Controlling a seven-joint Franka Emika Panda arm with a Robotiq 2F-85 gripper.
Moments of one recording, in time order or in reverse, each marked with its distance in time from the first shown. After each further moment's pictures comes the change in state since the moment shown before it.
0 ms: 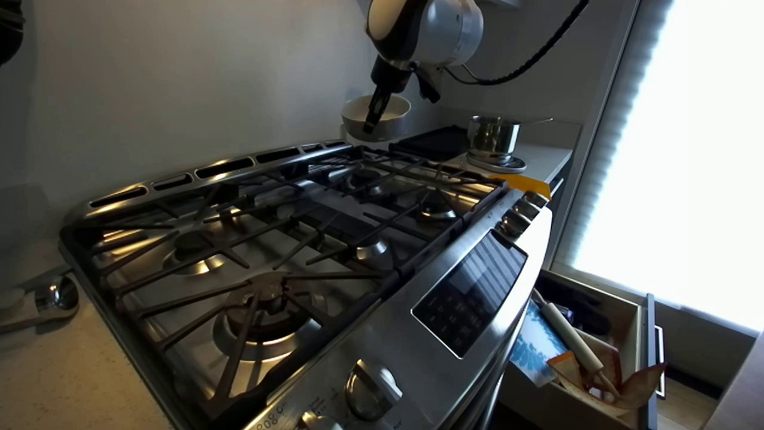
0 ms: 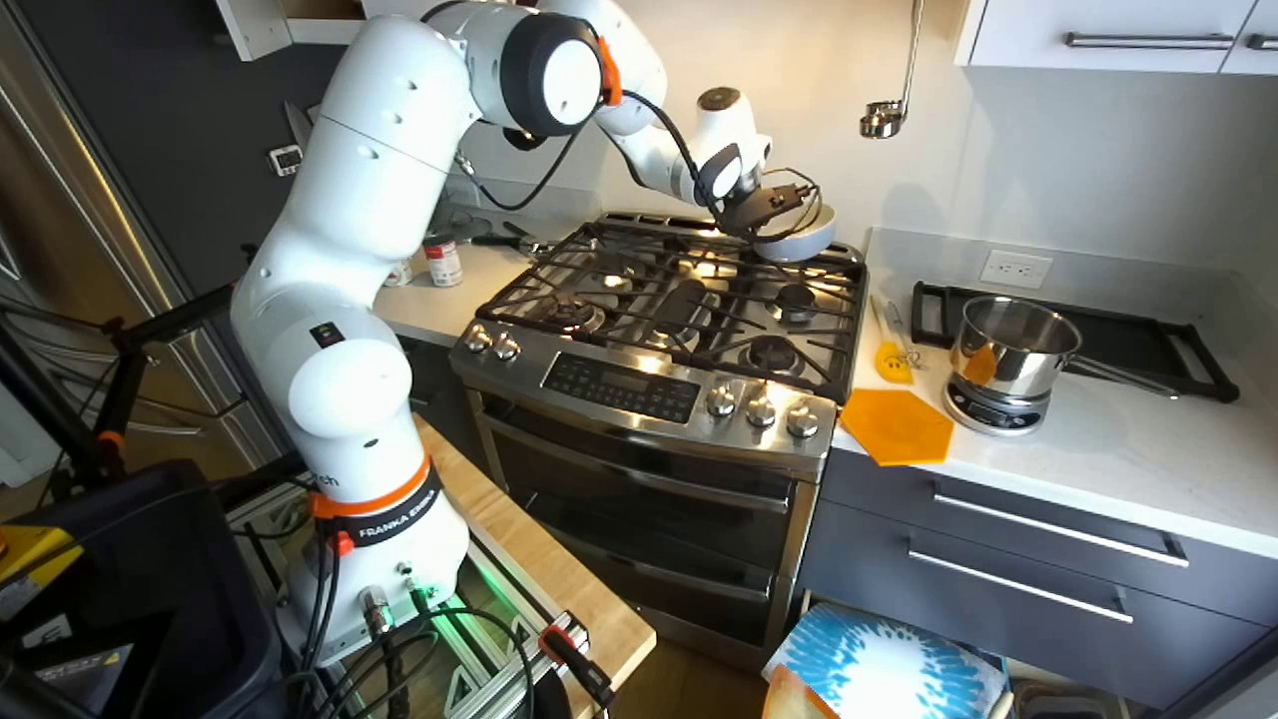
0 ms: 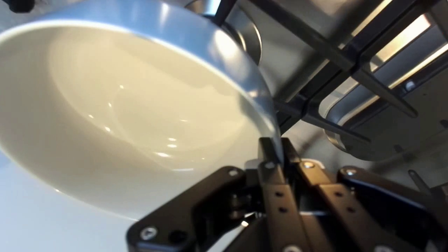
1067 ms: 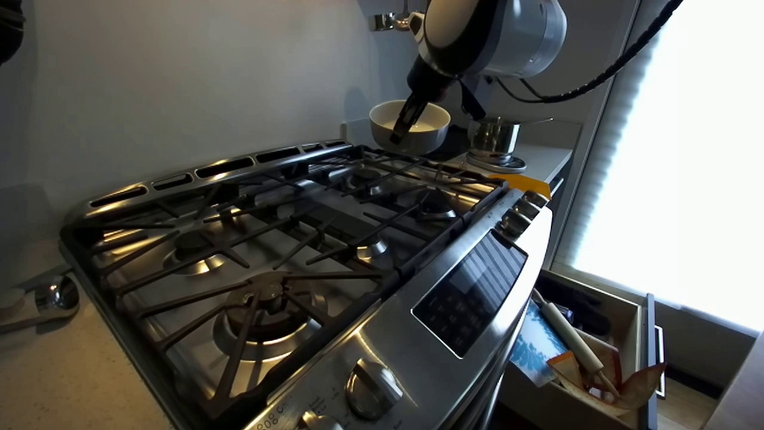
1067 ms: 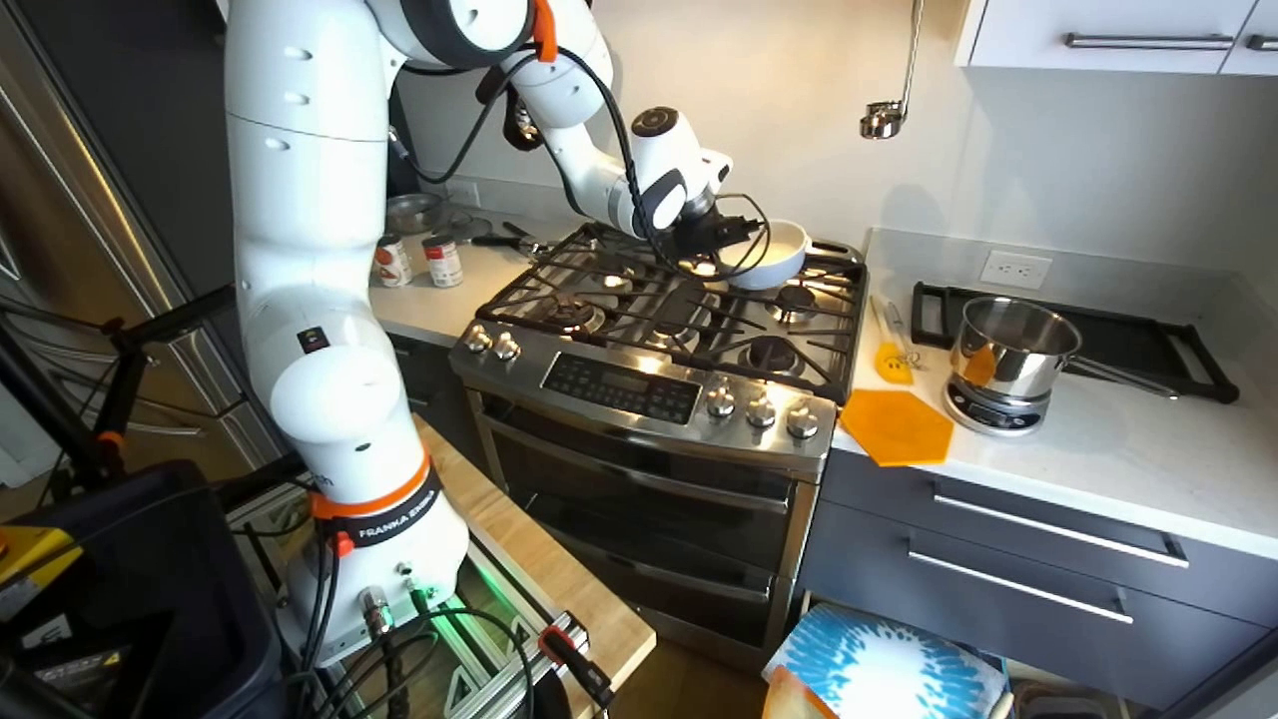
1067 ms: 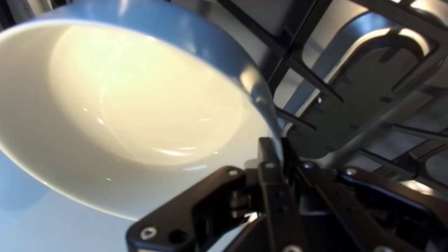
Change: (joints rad) arm -0.104 -0.302 0.105 -0.551 -0.001 0.298 0.187
